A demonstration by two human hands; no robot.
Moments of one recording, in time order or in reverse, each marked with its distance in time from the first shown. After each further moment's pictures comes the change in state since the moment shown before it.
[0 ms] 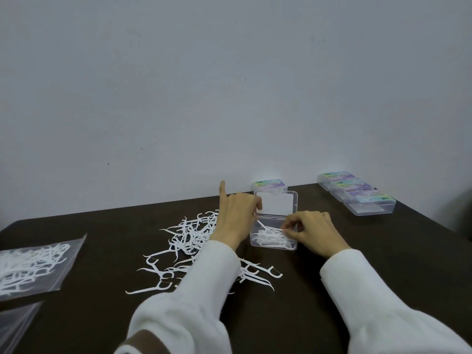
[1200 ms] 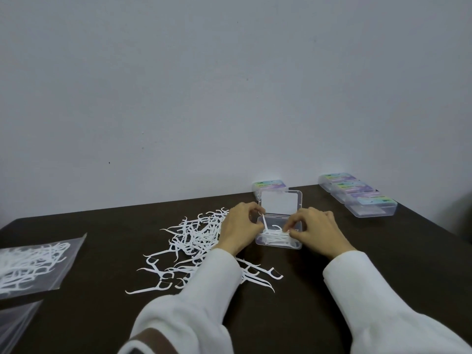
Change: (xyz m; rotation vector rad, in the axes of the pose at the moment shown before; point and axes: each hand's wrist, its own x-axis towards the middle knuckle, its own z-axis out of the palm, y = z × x) left_hand -0.009 -0.001 0.028 -0.704 -0.094 -0.238; right_hand 0.001 0.000 -0.002 0.001 0.018 0.011
